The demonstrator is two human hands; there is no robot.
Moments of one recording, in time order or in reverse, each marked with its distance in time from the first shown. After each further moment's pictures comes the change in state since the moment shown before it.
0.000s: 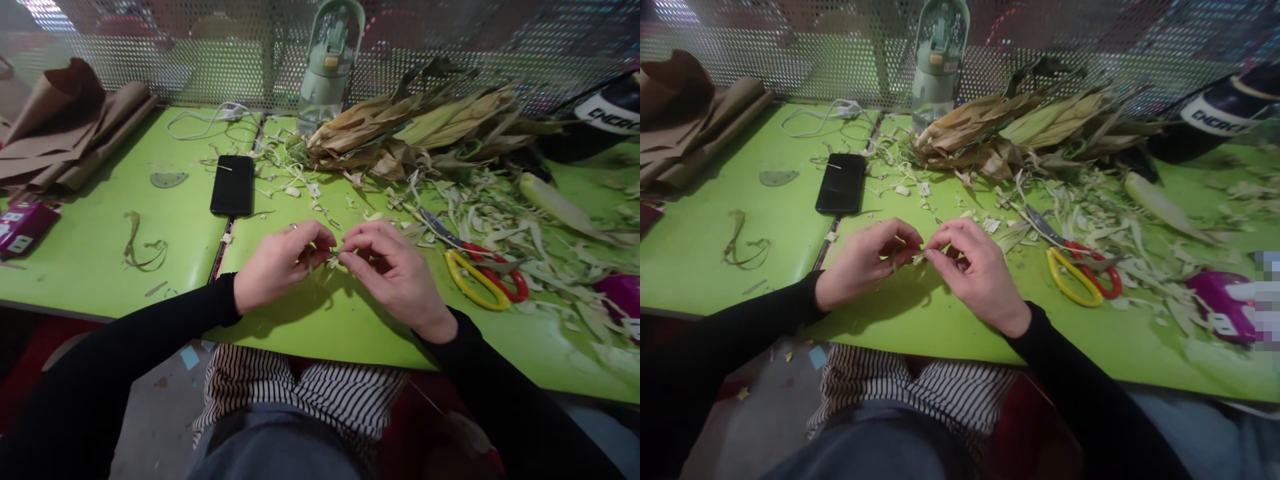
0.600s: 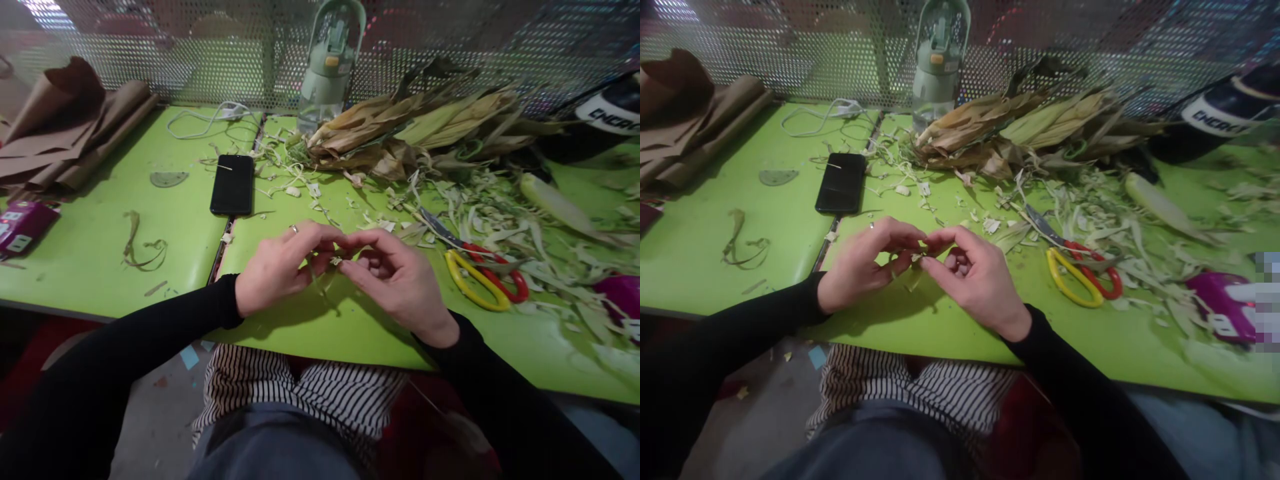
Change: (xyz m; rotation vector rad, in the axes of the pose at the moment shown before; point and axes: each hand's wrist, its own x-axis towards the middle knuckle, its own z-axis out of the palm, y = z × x) left_hand -0.007 -0.001 0.007 0.018 0.103 0.150; right_hand -0.006 -0.004 0.002 0.245 -0.031 0.179
